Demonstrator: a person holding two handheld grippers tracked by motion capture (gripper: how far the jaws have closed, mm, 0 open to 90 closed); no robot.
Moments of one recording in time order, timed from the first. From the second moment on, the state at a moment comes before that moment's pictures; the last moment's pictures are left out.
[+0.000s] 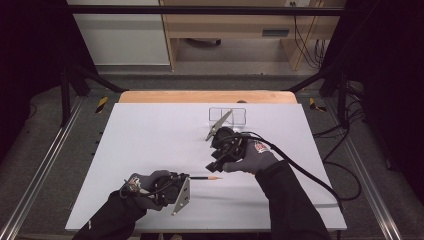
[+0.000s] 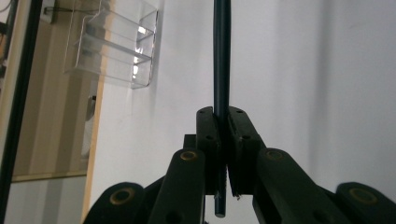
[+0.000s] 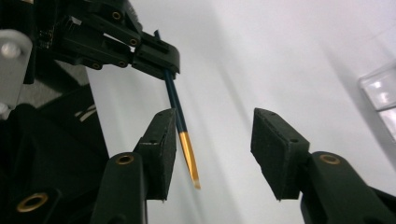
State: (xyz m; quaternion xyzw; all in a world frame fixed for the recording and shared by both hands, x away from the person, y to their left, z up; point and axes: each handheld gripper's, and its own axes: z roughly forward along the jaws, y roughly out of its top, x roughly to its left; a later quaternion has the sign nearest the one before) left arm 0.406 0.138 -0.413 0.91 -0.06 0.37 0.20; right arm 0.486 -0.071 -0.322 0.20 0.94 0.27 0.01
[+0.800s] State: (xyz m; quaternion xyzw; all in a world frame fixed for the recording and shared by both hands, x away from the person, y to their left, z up) left arm 0.415 0.170 -0.427 0.89 0.14 0.32 0.30; right arm 0.481 -0.128 -0.329 0.27 0.87 0.40 0.10
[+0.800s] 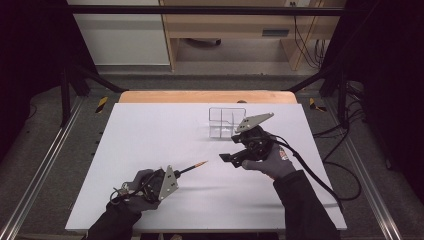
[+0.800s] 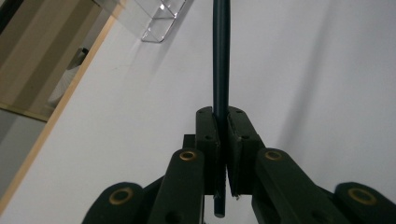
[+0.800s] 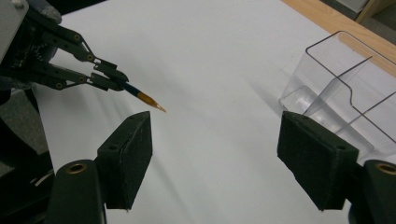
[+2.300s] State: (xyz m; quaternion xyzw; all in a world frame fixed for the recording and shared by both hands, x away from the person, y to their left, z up) left arm 0.409 0.175 -0.428 0.76 0.37 0.24 0.47; right arm 0.461 -0.117 -0.365 0.33 0.75 0.57 0.11
